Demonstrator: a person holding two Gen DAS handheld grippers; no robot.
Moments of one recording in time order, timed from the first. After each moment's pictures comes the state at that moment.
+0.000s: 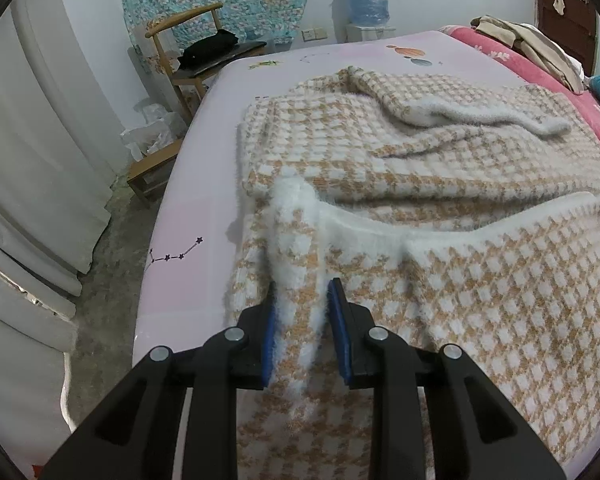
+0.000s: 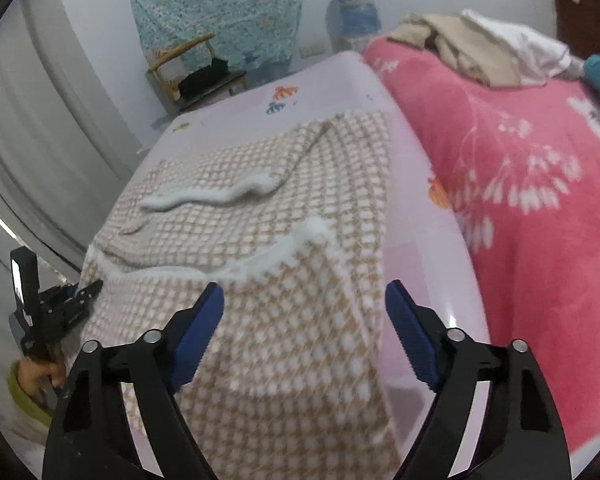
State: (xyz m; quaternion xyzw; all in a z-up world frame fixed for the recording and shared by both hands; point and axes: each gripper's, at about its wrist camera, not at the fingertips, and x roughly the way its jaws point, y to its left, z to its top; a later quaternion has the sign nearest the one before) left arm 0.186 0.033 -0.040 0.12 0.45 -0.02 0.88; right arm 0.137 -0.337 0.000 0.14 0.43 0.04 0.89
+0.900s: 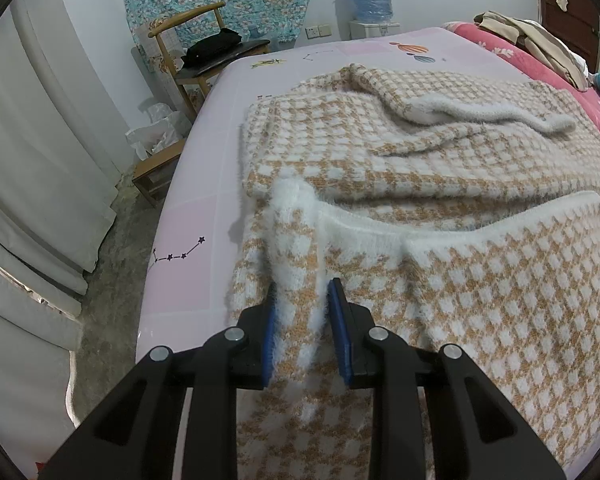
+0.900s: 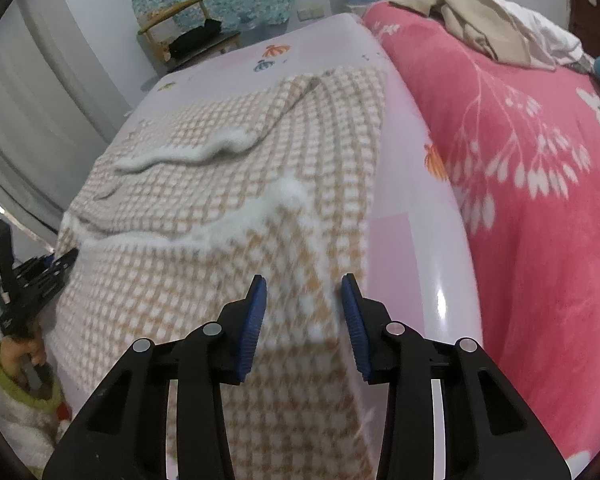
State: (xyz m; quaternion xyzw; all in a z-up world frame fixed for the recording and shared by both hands) left arm 0.186 0.030 -0.040 0.12 0.45 -0.02 0.88; right arm 0.147 -0.321 -0.013 0.09 0.49 0.03 0.87
